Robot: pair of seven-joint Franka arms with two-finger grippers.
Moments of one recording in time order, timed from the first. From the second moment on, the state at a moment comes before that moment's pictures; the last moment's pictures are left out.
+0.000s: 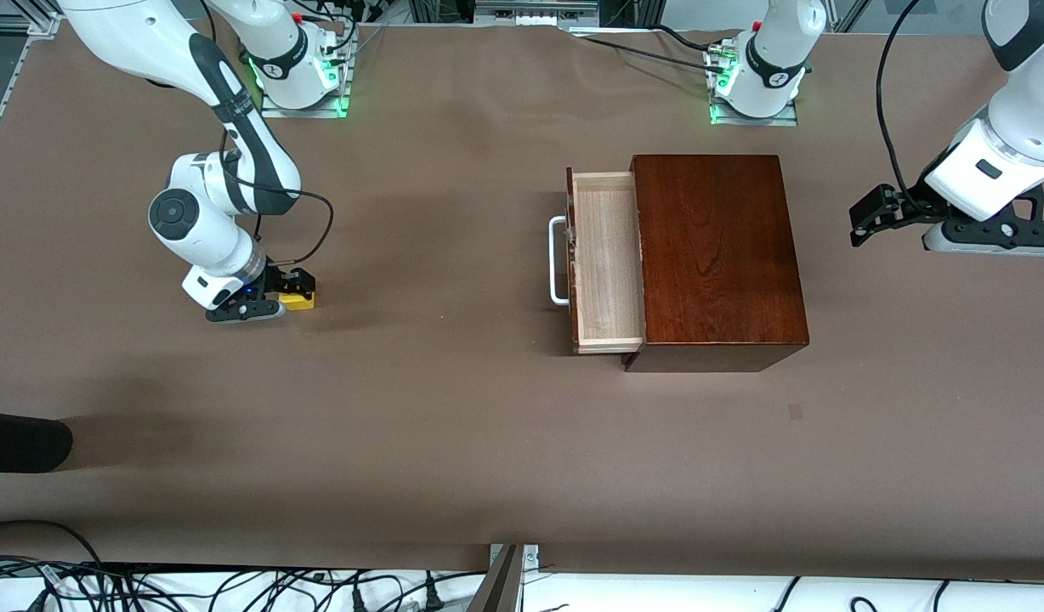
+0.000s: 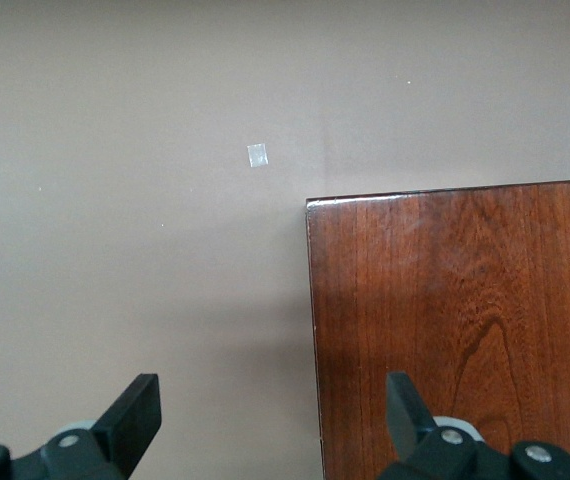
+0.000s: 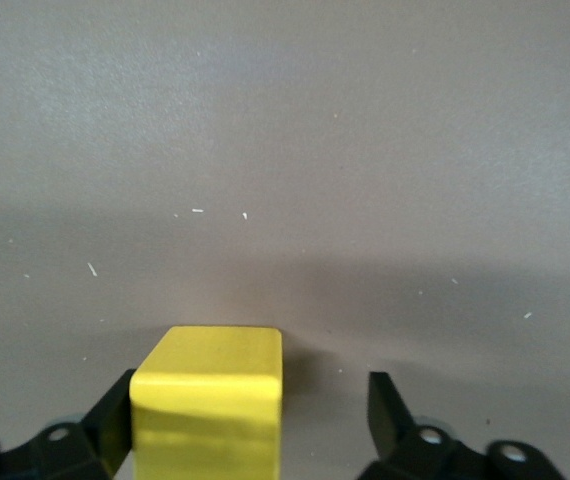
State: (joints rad) left arm 0.05 -0.03 -0.13 -1.76 0.02 1.77 -0.04; right arm 0.15 0.37 -0.03 -2.29 0.04 2.67 -0.05
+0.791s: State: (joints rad) left arm 0.05 -0.03 -0.13 -1.74 0.02 1.74 -0.04; right arm 0.18 0.31 0.09 -1.79 0.04 2.08 -0.05
